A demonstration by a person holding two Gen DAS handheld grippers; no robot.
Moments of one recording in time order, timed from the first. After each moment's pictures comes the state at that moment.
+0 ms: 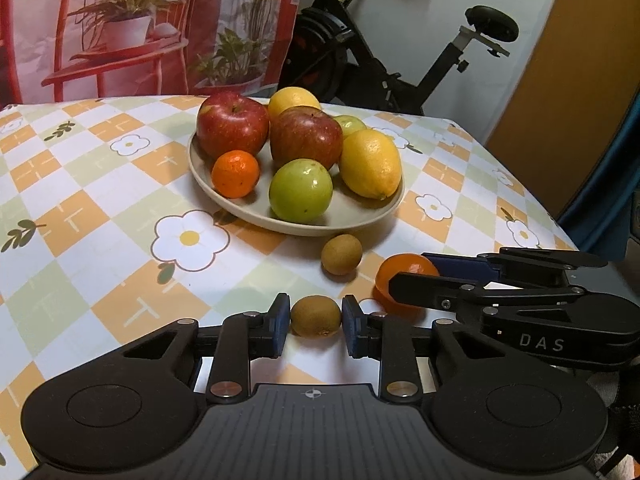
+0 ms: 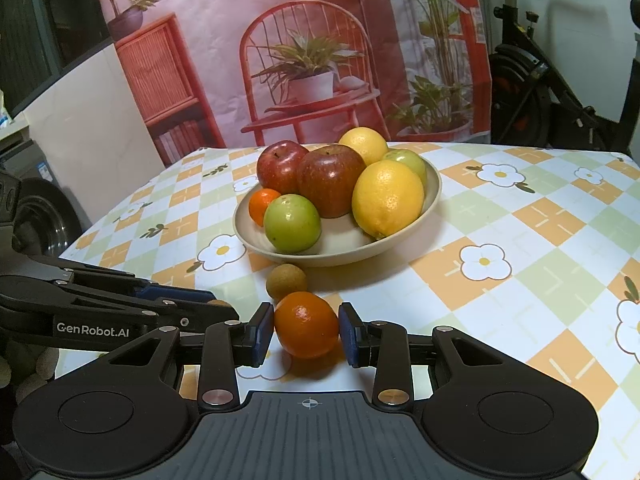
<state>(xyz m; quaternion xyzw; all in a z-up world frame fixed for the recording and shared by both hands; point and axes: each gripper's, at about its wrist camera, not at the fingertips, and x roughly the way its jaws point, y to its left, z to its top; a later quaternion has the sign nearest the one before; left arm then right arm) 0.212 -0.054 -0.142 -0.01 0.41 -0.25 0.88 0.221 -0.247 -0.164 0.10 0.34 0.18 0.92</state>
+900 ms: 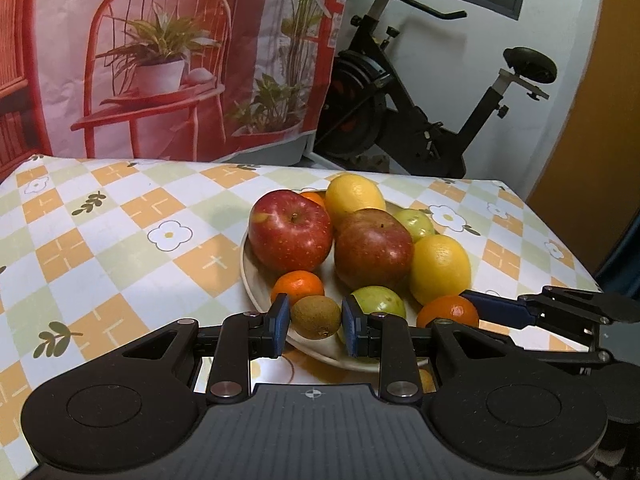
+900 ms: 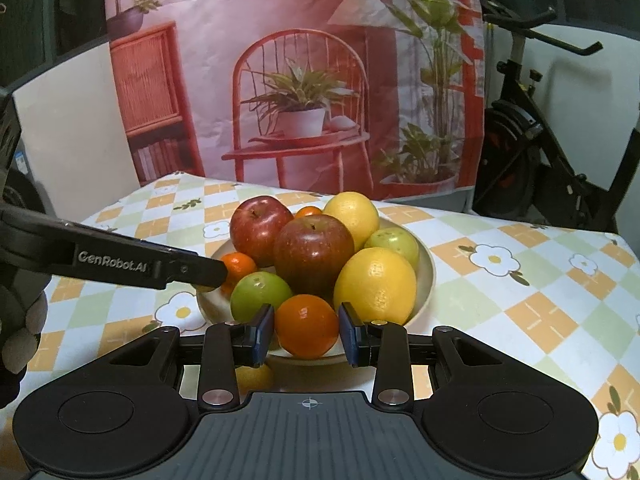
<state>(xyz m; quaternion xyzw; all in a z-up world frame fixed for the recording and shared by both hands) 0.277 -0.053 -0.117 -0.01 0.36 -0.19 0.91 0.269 -0.228 -0.150 0.03 0.29 0.14 0.95</state>
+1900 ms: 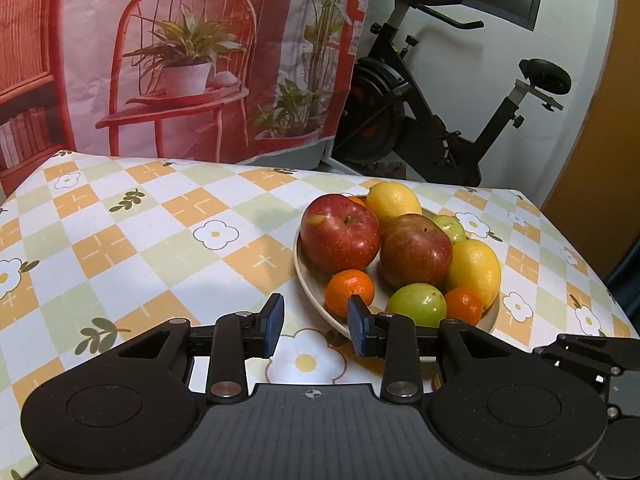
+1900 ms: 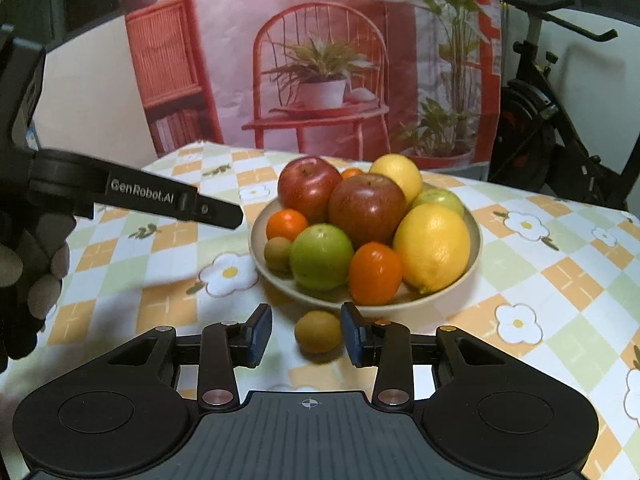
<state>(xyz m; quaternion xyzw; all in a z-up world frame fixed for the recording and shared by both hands) 0.271 -0.018 -0.111 -0.01 0.36 -0.17 0.92 0.248 -0.193 -0.156 0.02 0.33 0.15 0.93</state>
